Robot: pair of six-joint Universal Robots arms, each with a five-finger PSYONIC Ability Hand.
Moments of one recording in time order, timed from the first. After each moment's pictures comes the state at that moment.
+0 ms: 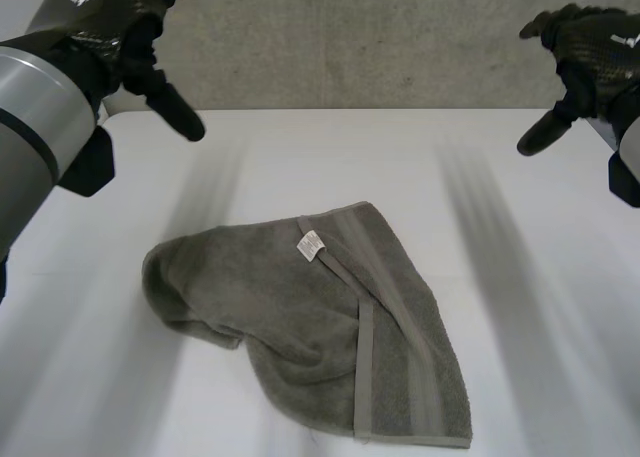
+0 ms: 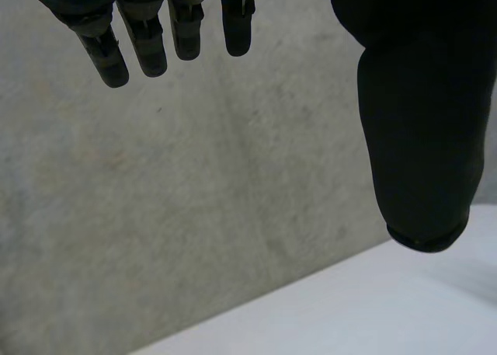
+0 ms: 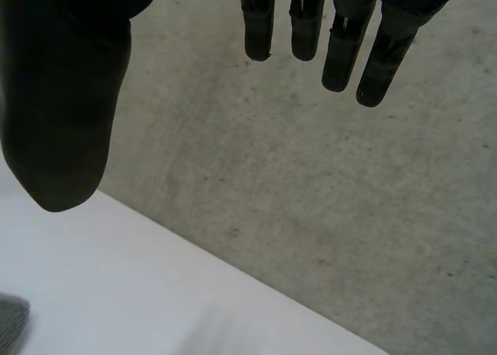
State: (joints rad) left arm 4.21 -1.65 -1.20 2.91 -1.69 3.13; right arm 1.83 -1.51 1.41 0.05 1.49 3.02; left_hand 0.18 0.17 0.17 0.17 0.03; right_hand 0.23 0.26 0.25 0.27 0.07
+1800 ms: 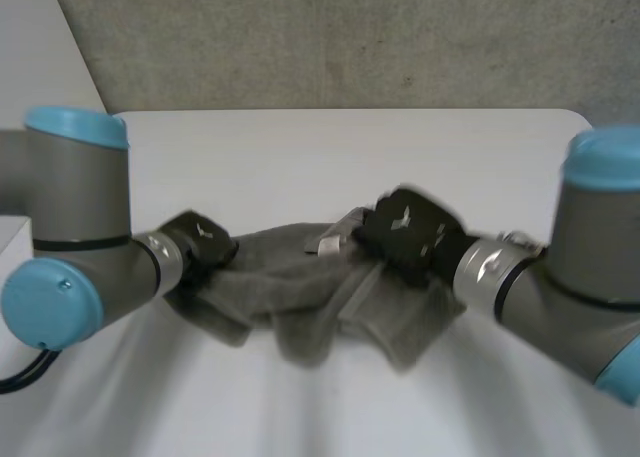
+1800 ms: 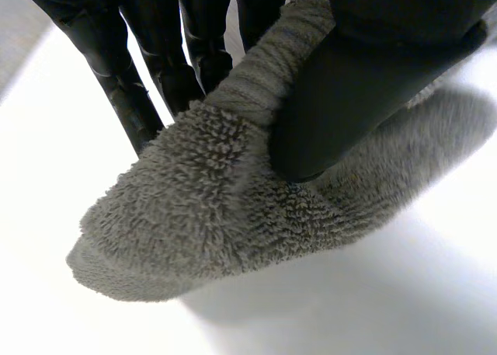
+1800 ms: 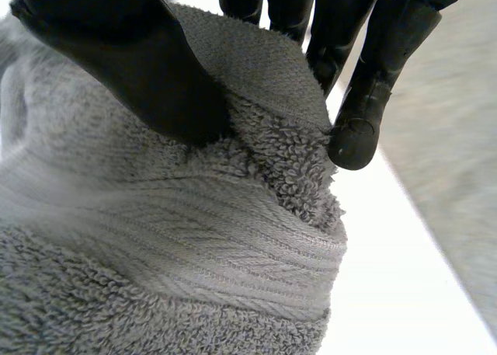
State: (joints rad) left arm 4.29 -2.10 -1.29 2.74 -1.53 3.83; right arm 2.04 -1.23 1.49 0.09 1.16 2.45; left_hand 1.18 1.21 1.20 1.21 1.02; right_hand 1.29 1.25 1.30 1.35 1.15
